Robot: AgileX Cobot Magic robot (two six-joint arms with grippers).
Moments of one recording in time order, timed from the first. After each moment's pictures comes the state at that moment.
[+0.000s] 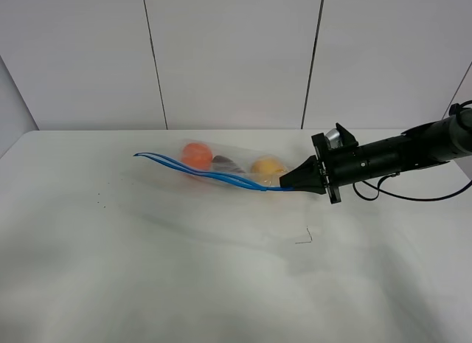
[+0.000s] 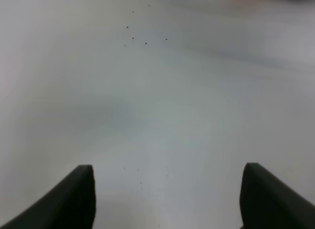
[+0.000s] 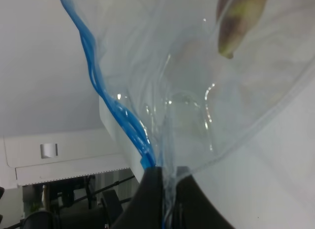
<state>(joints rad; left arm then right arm) -0.04 -0.01 -0.50 0.01 1.05 0.06 0.00 2.10 -1.14 1.37 1.21 -0.97</state>
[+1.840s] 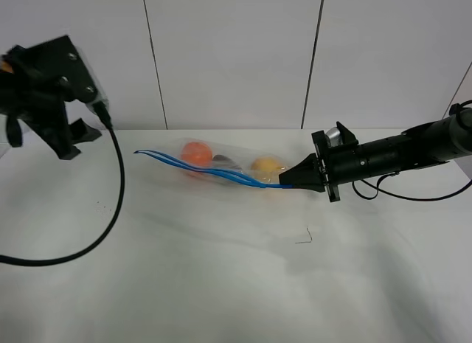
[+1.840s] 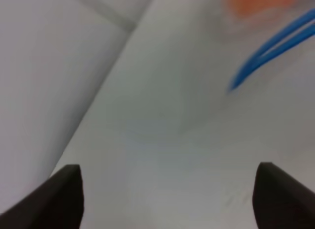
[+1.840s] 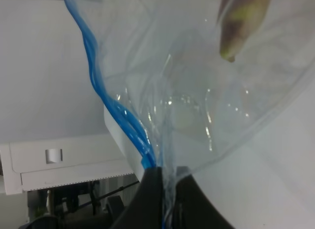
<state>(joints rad) -0.23 1.35 -1.00 0.03 0.35 0.94 0.00 2.10 -1.14 1.39 1.21 -0.97</state>
